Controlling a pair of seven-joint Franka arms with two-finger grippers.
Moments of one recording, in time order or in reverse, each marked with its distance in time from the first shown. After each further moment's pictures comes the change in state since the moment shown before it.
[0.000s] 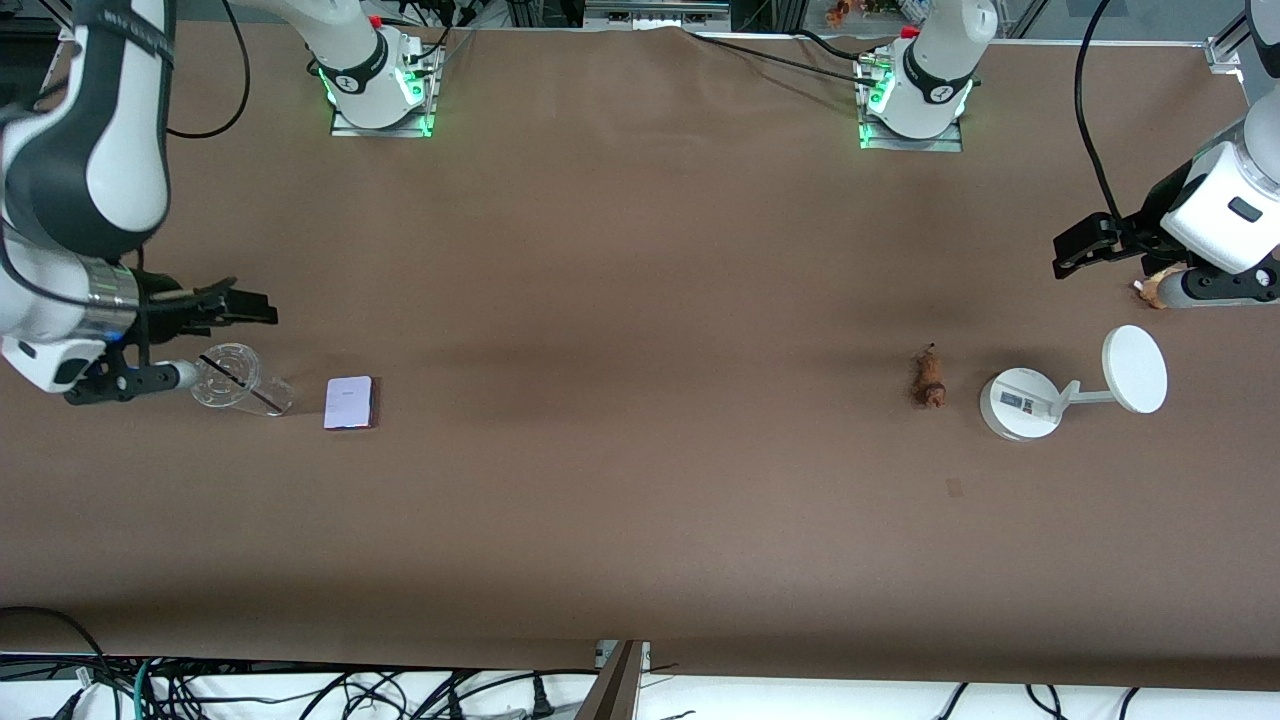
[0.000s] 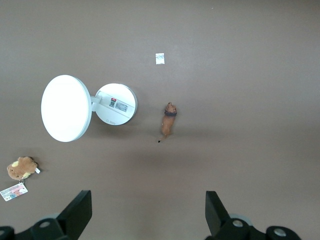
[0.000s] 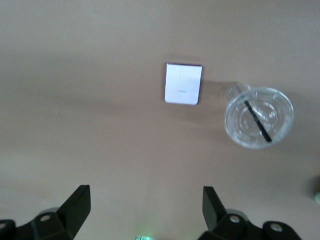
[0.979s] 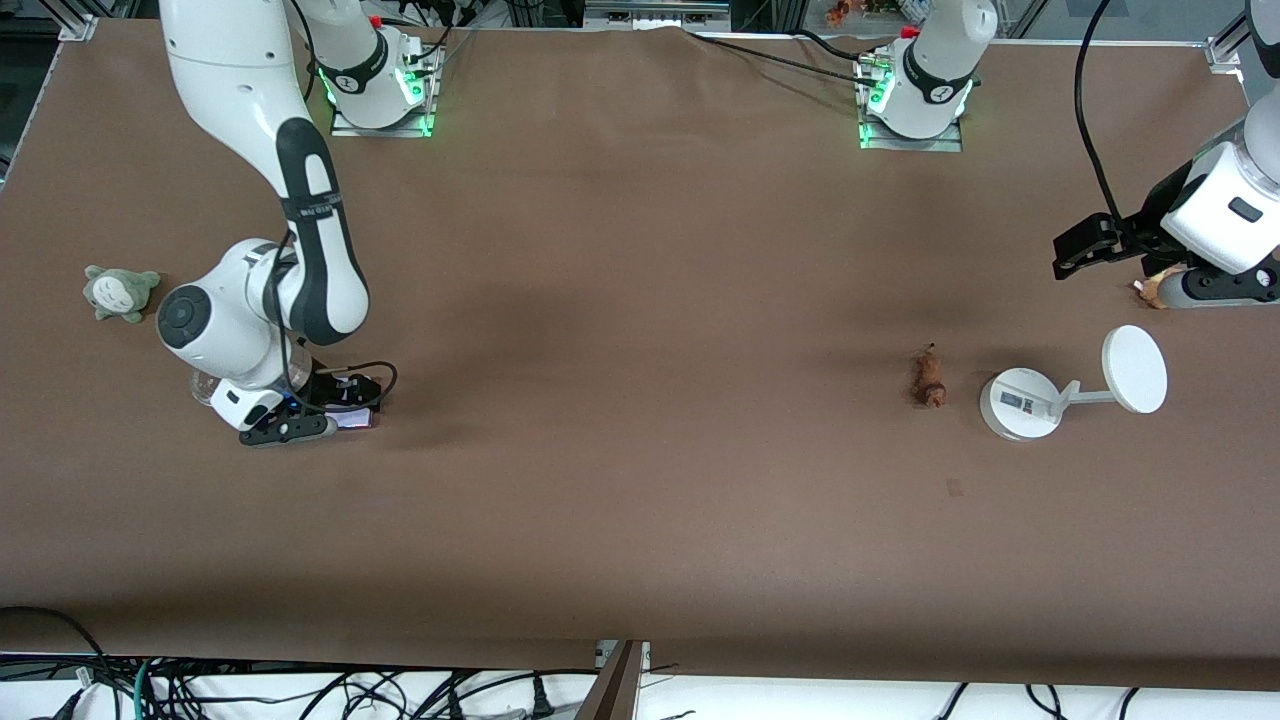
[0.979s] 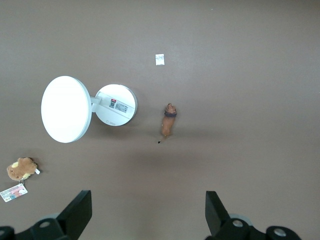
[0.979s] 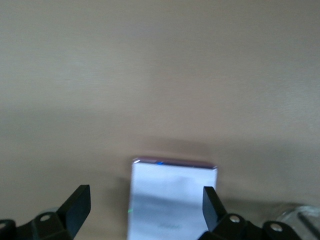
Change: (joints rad) left arm 0.000 0.000 0.000 0.000 0.000 0.003 0.000; right arm -0.026 0.165 0.219 -0.532 0.282 0.988 -0.239
